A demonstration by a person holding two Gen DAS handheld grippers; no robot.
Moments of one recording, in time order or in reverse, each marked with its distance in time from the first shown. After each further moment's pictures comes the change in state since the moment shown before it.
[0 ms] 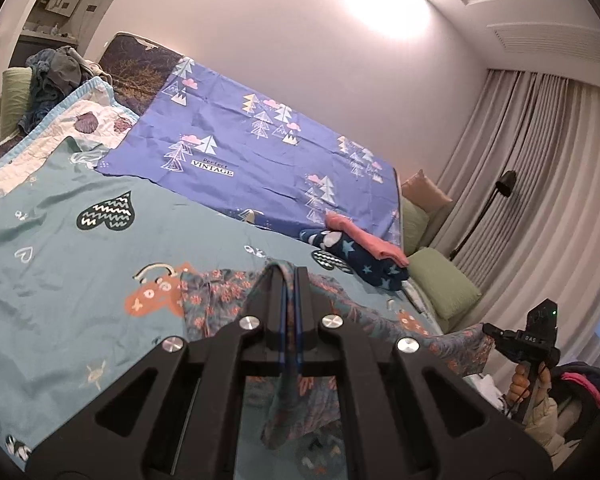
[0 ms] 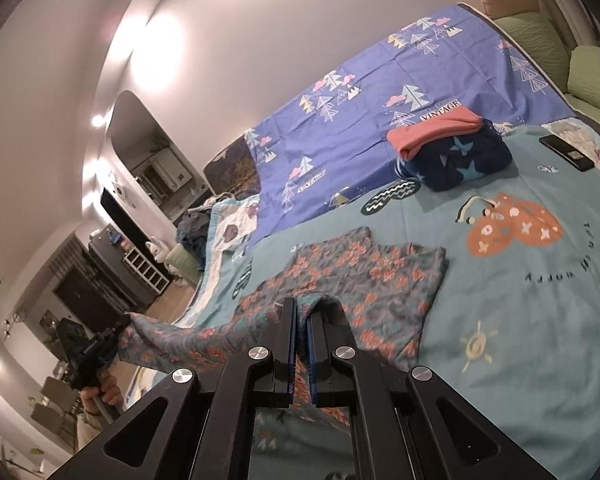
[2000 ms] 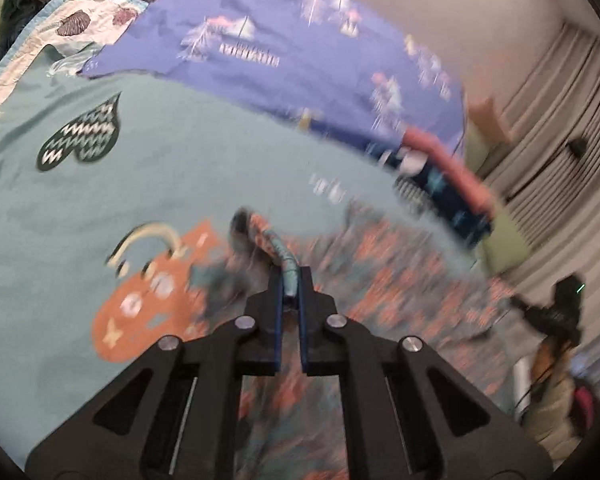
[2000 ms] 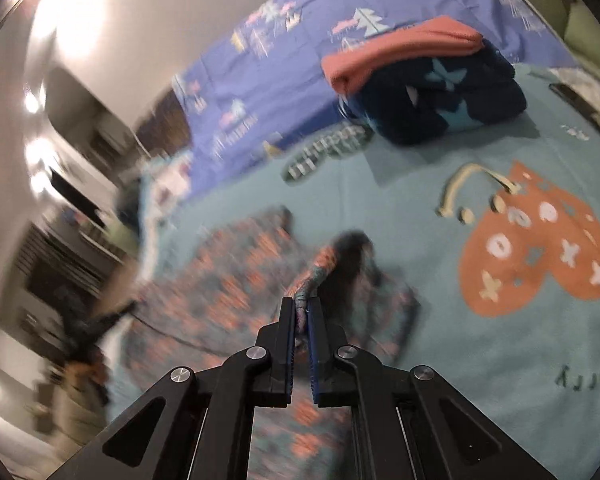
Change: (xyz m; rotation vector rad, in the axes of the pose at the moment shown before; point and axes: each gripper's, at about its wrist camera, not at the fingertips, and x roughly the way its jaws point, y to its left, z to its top) left arm 0.208 0.078 0.015 -0.098 0.374 0.095; right arm 0.154 -0.099 0.061 0.113 0.226 -0.110
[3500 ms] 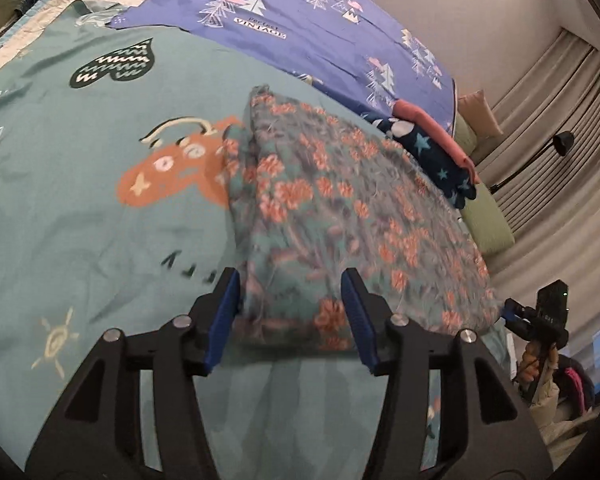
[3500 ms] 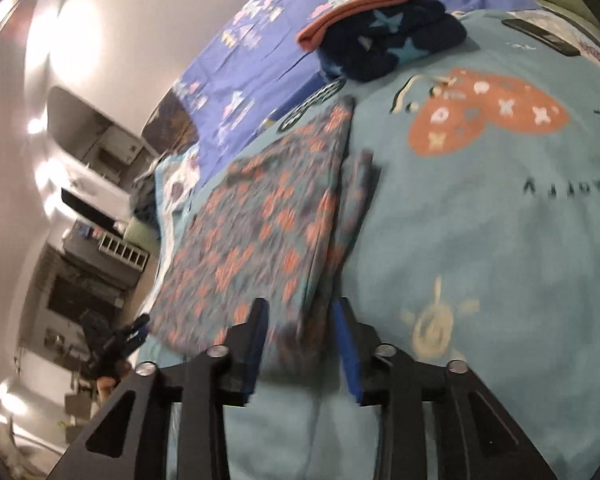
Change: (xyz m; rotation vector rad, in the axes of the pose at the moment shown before) left arm -0.039 0.021 -0.110 -0.037 0.058 -0.021; right arm -0.042 -0.021 -0.101 0.070 0.052 0.029
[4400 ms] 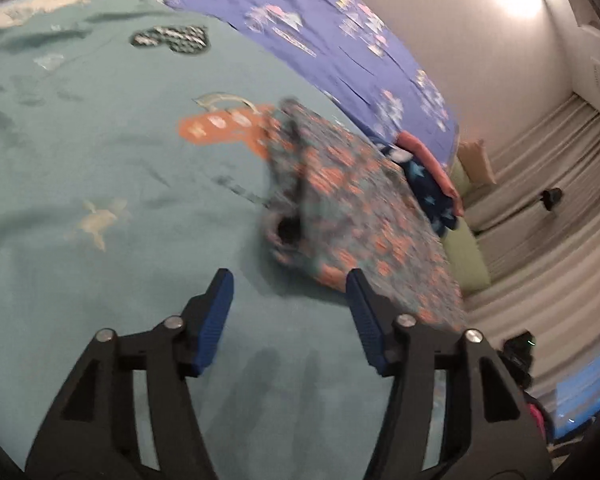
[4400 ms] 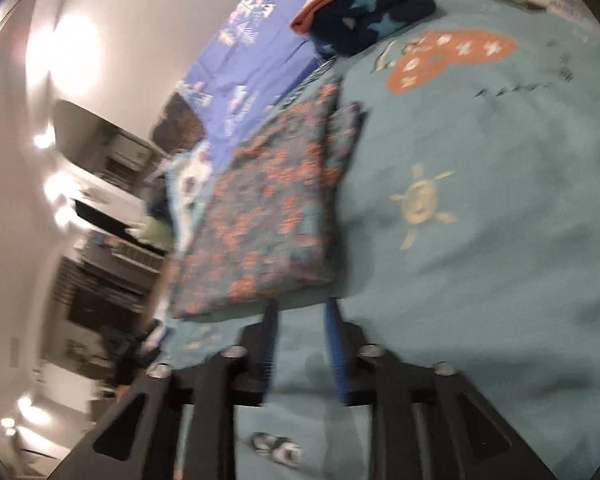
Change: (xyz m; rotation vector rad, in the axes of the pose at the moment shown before) left arm -0.046 0.025 -0.059 -0.192 -0.055 -0.099; right arm -0.023 -0.005 -0.051 0.102 0.018 0.106
